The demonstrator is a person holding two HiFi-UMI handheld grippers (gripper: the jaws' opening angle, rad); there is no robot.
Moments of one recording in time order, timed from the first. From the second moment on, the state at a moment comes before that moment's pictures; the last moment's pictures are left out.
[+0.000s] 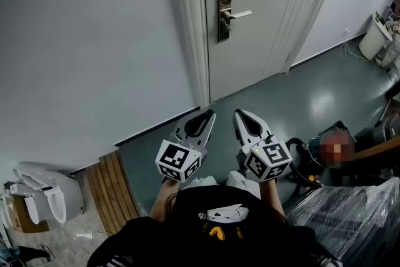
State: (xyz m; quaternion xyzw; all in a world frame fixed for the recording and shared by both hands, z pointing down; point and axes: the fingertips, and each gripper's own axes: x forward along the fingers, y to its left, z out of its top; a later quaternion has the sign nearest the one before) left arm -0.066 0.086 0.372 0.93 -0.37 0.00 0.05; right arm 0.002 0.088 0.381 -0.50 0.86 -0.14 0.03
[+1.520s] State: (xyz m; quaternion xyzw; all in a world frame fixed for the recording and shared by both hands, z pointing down) left arm -0.127 0.064 0.388 0.90 -0.43 -0.02 0.08; right arm -0.047 0.065 0.394 -0.44 0.88 -0.17 0.01
